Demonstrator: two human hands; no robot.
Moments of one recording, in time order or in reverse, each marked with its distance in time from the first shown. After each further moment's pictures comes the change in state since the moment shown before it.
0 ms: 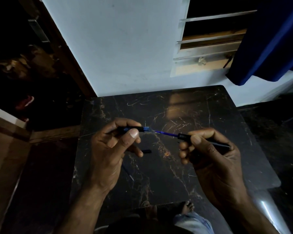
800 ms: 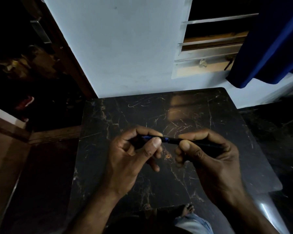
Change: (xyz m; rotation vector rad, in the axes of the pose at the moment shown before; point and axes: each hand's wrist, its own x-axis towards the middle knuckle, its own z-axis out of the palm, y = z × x) left_hand -0.007 0.002 0.017 0.048 -0.124 -0.053; right_hand 0.009 0.005 0.003 -0.217 -0.107 -0.108
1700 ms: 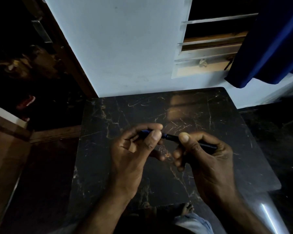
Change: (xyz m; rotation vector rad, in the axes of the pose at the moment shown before) left_hand -0.003 -0.005 0.026 -0.122 0.205 0.004; right_hand -0.005 -0.001 0.008 -0.057 0.112 0.053
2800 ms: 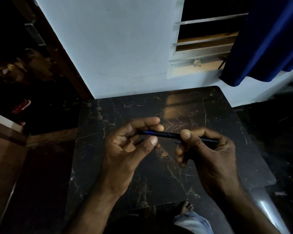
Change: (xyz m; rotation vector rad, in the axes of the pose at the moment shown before) left_hand 0.005 0.005 -0.013 0.040 -0.212 0.066; right_hand 0.001 -0.007 -0.018 0.002 0.001 -0.003
